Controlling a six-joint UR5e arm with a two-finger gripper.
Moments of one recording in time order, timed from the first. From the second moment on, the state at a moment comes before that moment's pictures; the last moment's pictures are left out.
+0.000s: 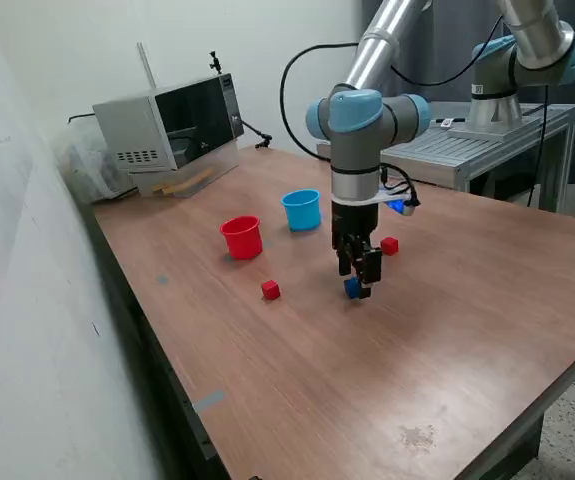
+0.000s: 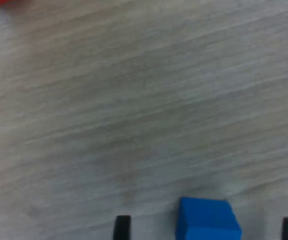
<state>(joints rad) 0.14 -0.66 1.29 -2.31 -1.63 3.57</state>
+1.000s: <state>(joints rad) 0.03 -0.94 1.41 -2.19 -1.63 3.40</state>
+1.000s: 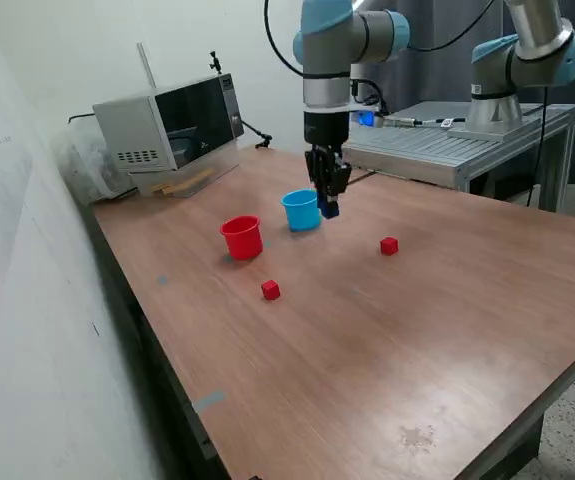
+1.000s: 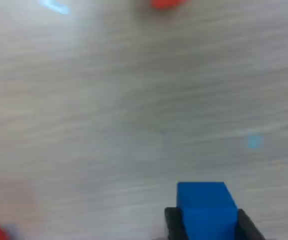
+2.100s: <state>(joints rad) -0.29 -1.04 1.61 -2.18 -1.64 3.32</state>
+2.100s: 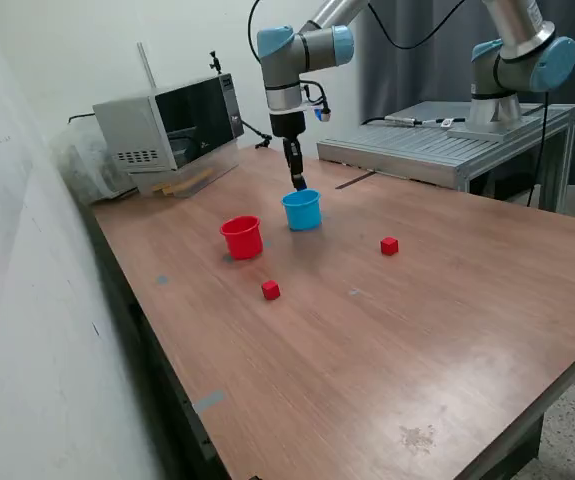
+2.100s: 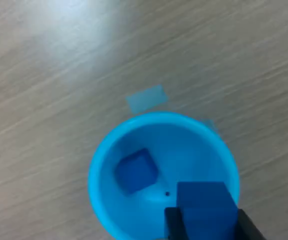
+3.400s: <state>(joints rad) -0.06 -1.13 1.69 -2.18 -1.58 3.12</state>
